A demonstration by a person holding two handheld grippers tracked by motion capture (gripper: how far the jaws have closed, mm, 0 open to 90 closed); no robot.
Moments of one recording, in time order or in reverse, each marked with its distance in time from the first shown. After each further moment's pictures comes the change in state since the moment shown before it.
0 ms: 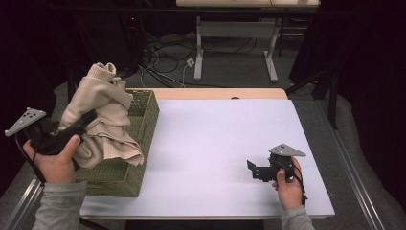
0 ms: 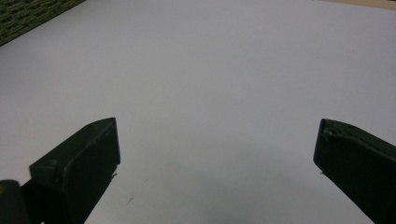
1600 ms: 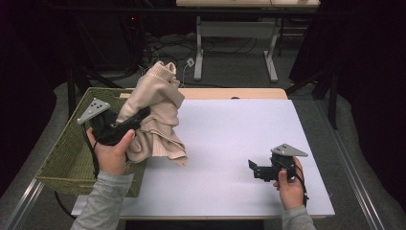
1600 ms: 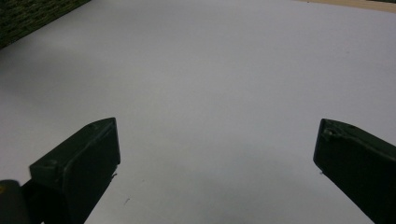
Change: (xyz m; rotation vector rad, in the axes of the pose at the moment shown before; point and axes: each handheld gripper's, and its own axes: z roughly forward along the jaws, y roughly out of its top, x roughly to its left) left arm -0.087 -0.014 0.072 0.045 -0.174 0.035; right arm -0.003 0.000 -0.002 -0.008 0.002 0.006
